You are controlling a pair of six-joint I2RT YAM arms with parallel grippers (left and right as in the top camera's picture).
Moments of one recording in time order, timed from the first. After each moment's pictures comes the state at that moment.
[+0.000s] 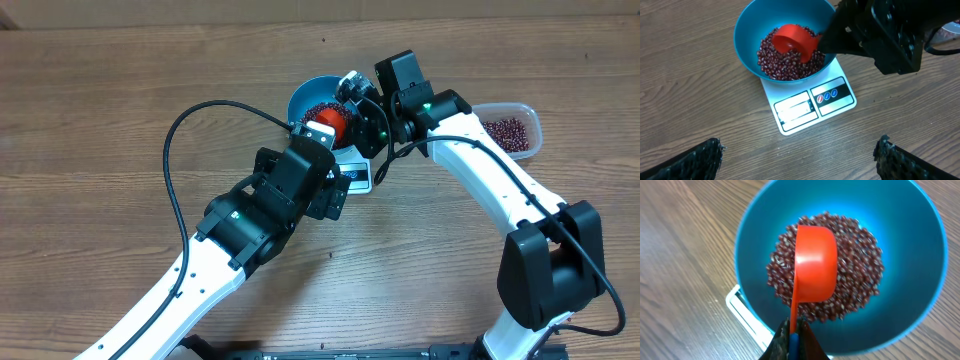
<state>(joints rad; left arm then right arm) -0.69 1.29 1.15 -0.71 -0.26 -0.26 0.40 1.86 1.49 -0.66 -0.37 -0.30</state>
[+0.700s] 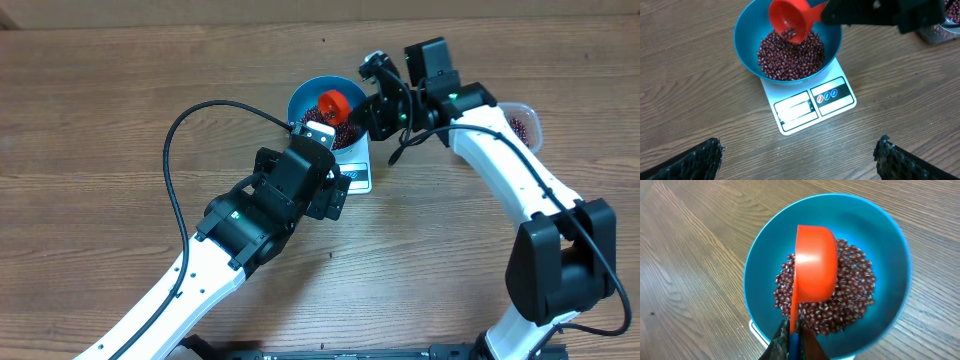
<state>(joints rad) -0.69 1.29 1.15 -0.71 -0.26 -0.26 0.29 1.86 1.49 -0.58 -0.56 -0.12</state>
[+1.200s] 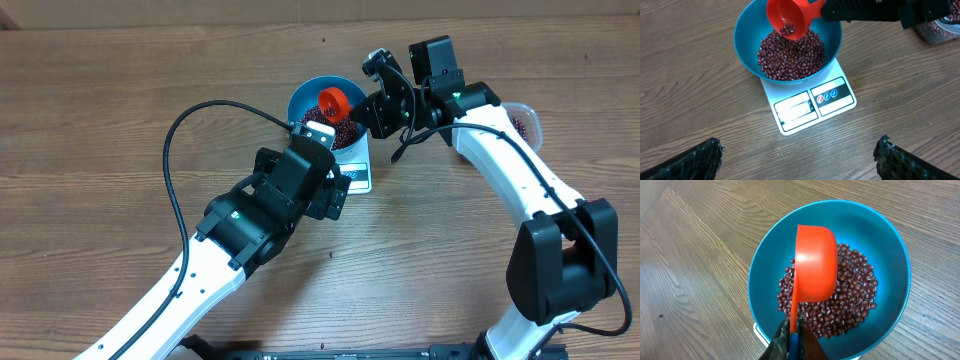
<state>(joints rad) -0.69 1.29 1.15 -0.71 -0.26 -0.26 0.28 1.86 1.49 -0.56 -0.59 -0.12</state>
